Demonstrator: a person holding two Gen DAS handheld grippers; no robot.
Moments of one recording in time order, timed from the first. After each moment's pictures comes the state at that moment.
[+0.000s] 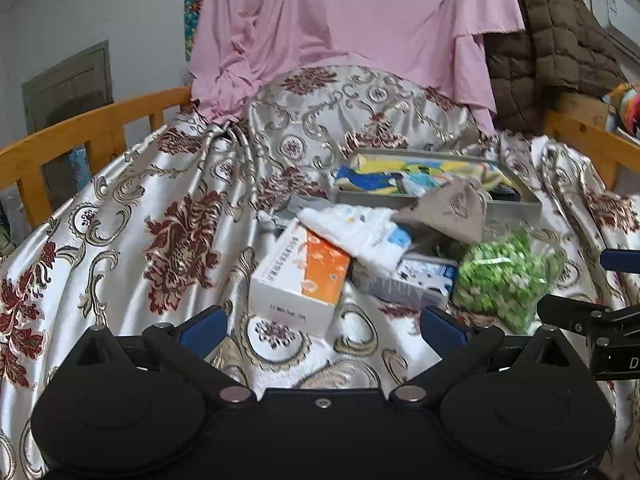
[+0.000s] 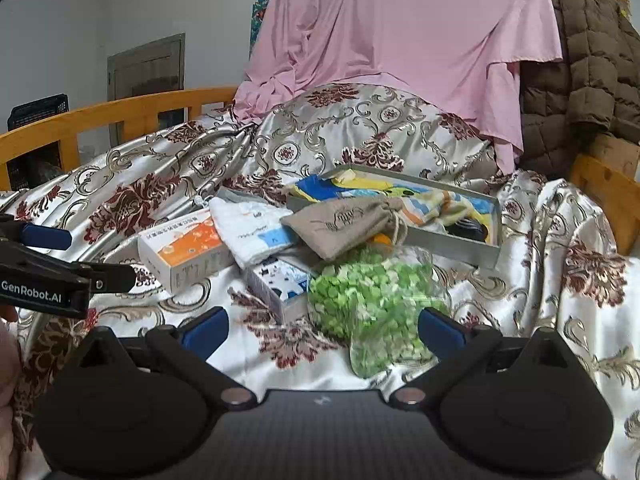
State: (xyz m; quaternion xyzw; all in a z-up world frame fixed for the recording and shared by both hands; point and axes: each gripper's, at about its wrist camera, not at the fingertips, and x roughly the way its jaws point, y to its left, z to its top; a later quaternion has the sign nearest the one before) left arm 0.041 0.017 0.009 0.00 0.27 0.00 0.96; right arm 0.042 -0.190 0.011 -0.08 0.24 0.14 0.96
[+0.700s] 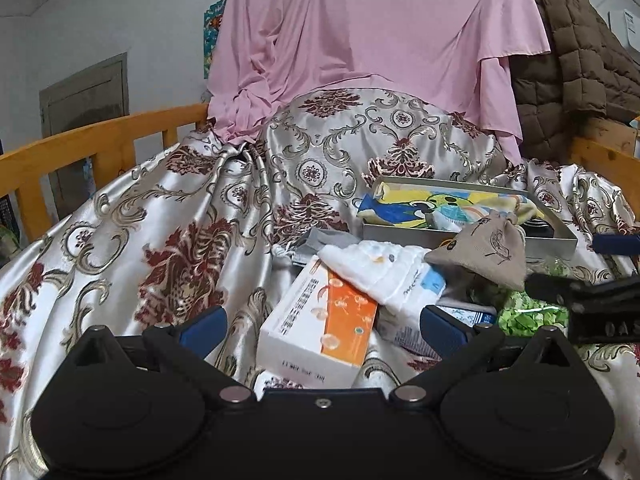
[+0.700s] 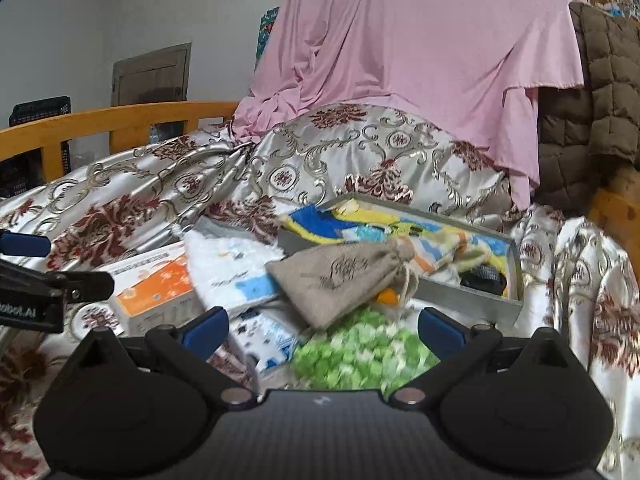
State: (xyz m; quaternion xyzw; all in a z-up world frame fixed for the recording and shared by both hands) left arm 0.090 0.024 -0.002 -0.01 0.23 0.03 0.97; right arm 0.116 -0.173 0.006 -0.10 0.20 0.14 0.96
